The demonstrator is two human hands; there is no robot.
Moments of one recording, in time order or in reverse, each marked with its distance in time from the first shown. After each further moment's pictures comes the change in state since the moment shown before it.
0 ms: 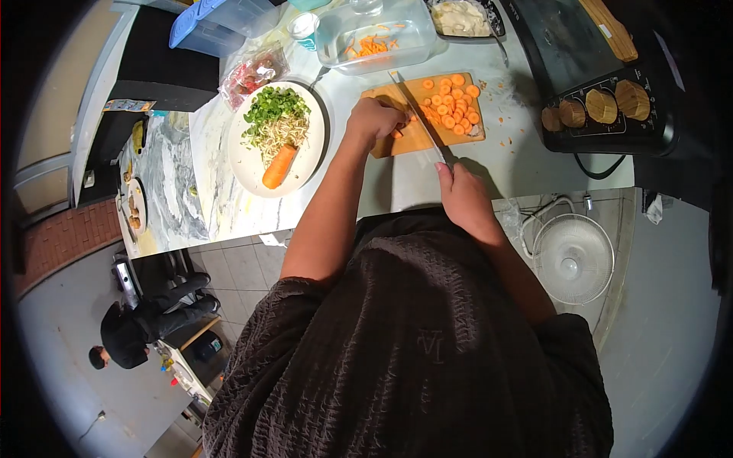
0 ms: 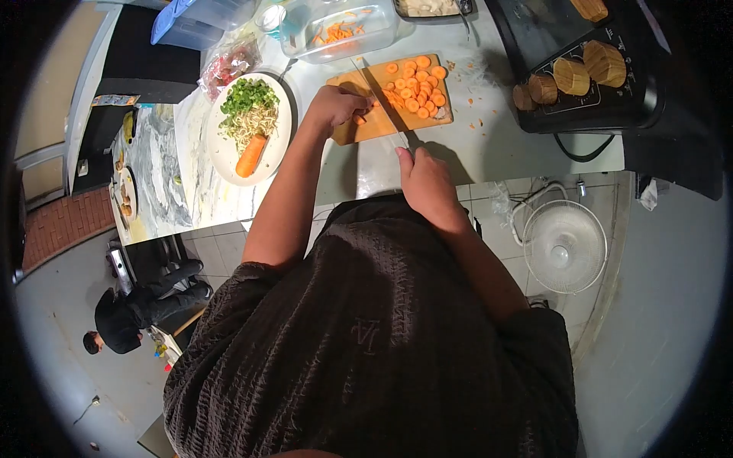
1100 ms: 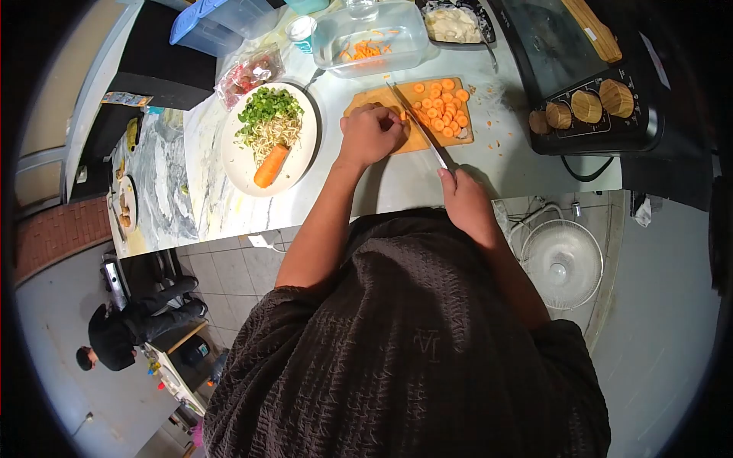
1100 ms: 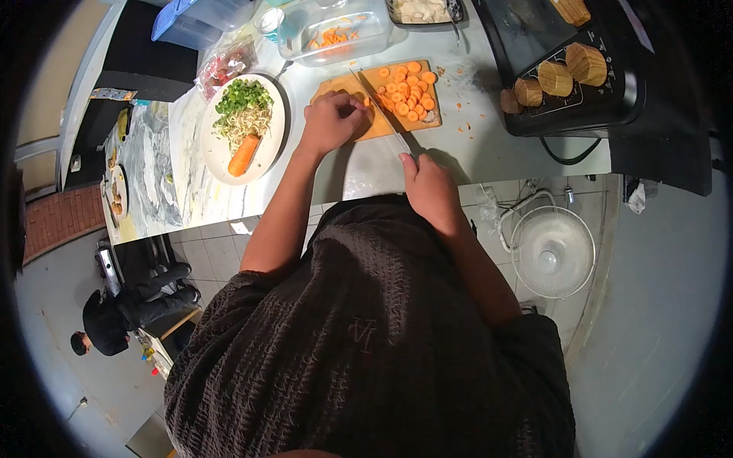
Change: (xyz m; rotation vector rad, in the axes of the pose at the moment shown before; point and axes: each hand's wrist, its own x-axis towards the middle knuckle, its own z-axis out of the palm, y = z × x) left_hand -0.029 -0.023 0.013 0.407 0.321 0.562; right_hand -0.009 0.017 -0.016 0.027 0.020 0.033
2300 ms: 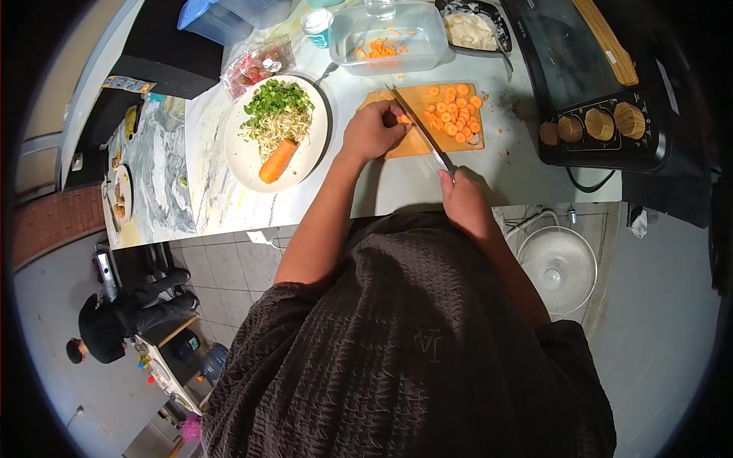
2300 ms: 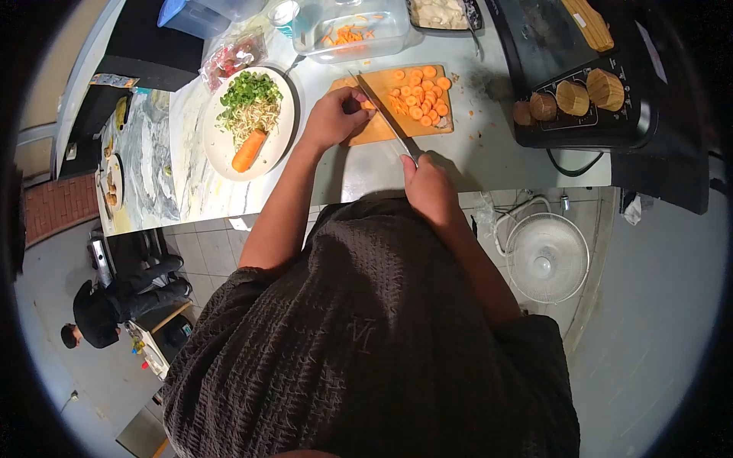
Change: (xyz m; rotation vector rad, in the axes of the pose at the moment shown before) left_hand 0.008 -0.022 -0.010 -0.244 -0.150 -0.083; right_hand 0.013 -0.010 0.017 -0.154 -0.036 -0.013
